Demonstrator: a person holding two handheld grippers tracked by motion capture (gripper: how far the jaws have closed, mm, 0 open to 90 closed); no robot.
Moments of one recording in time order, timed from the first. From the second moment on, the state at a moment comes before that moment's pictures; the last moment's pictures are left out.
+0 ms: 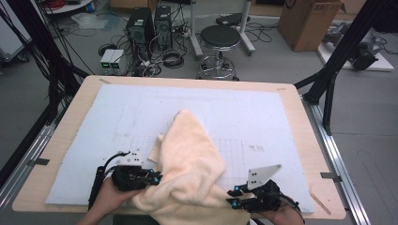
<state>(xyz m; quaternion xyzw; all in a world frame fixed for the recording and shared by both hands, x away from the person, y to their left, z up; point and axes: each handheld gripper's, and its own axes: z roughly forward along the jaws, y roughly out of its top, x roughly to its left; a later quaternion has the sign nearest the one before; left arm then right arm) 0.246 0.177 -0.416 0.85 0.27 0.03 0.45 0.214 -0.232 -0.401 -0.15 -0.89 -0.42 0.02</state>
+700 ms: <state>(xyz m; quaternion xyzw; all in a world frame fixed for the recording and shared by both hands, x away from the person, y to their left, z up) 0.345 0.176 -0.419 0.81 0.34 0.11 0.46 0.346 -0.182 -0.420 -0.23 -0.87 -0.43 -0.06</state>
